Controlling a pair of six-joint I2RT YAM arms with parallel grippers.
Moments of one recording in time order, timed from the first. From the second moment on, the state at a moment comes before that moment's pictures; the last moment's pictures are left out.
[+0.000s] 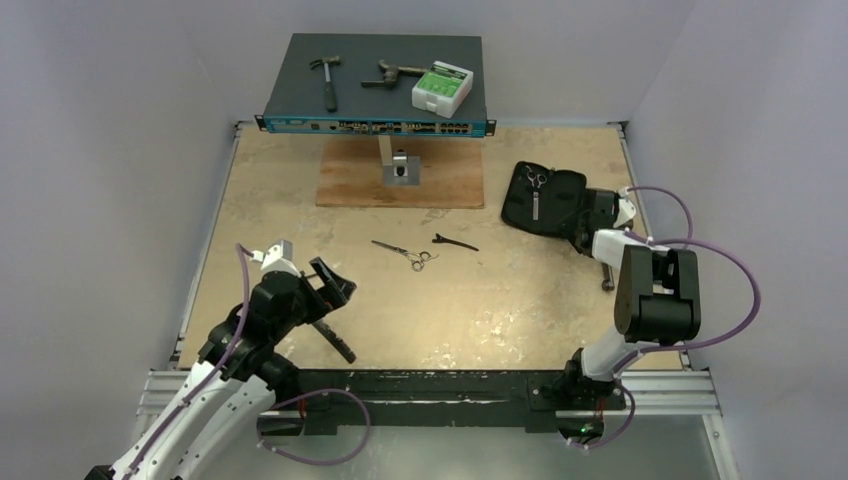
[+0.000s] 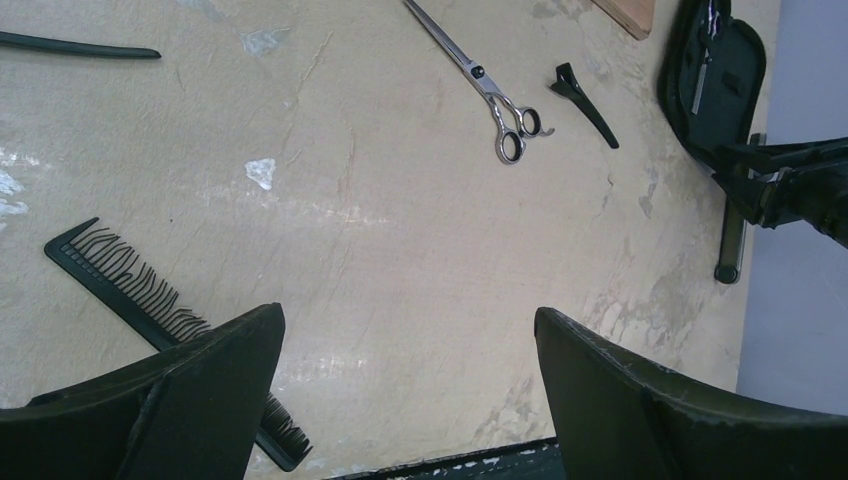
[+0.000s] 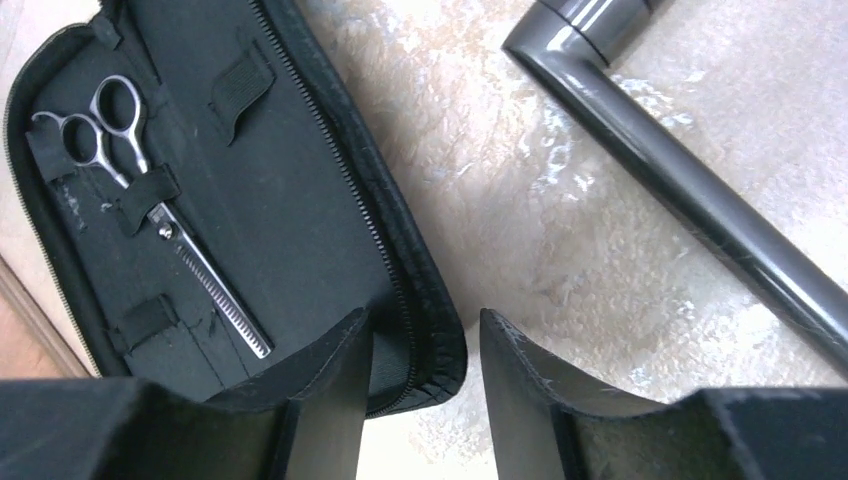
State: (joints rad) left arm -0.54 0.40 0.50 -0.70 -0.16 -0.92; right arm -0.11 1.62 0.78 0.02 0.21 0.81
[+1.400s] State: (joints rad) left arm -0.54 0.55 0.44 -0.57 -0.07 -0.94; right arm 0.14 0.71 0.35 -0.33 0.05 0.87
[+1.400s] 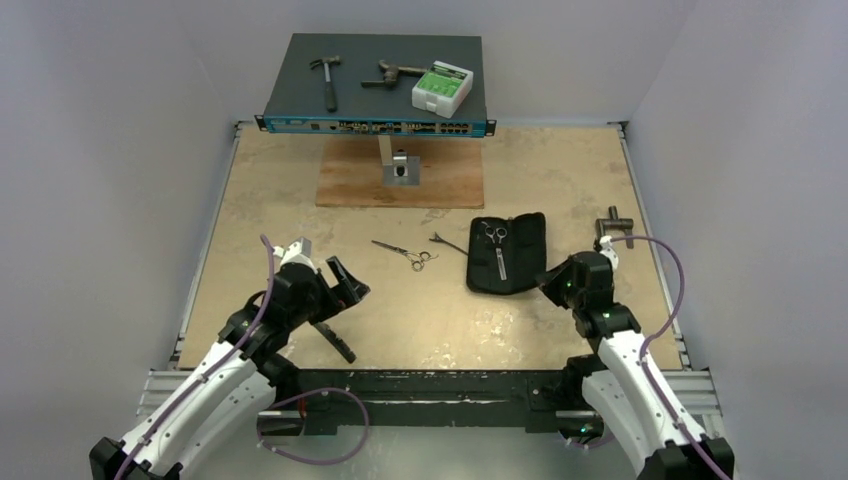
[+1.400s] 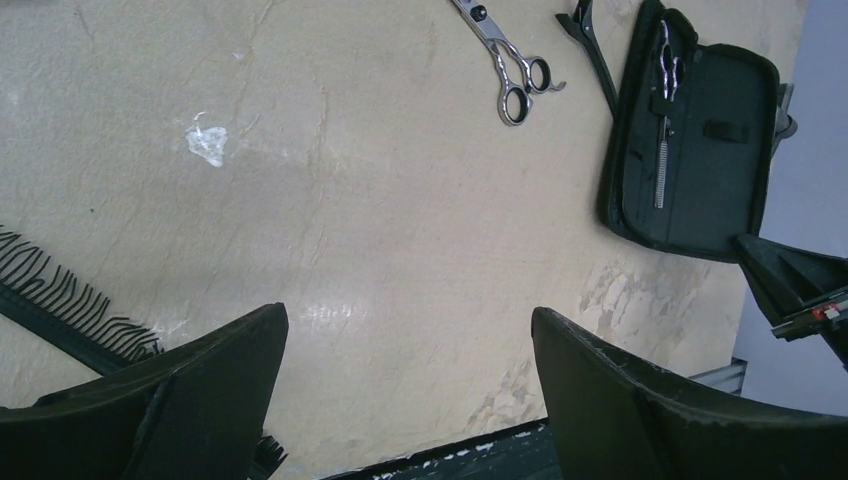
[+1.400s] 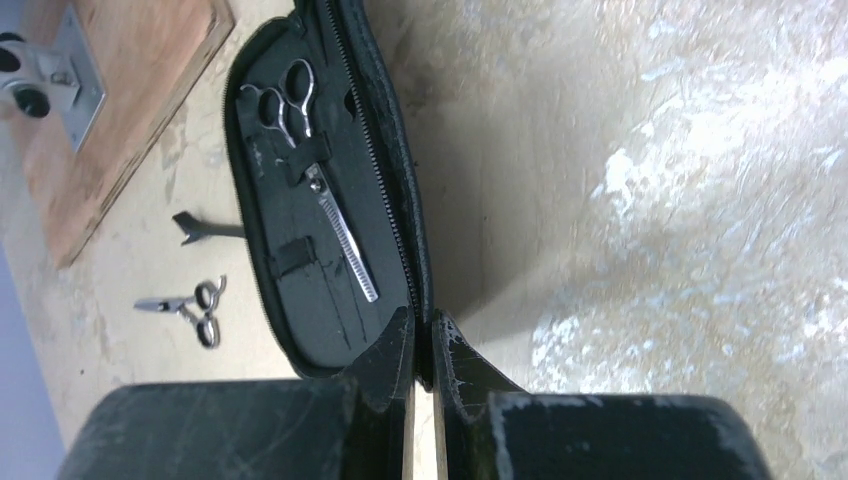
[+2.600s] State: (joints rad) left arm -0.75 0.77 0.42 -0.32 -0.01 -1.00; right arm 0.19 0.18 0.33 -0.93 -0.09 0.92
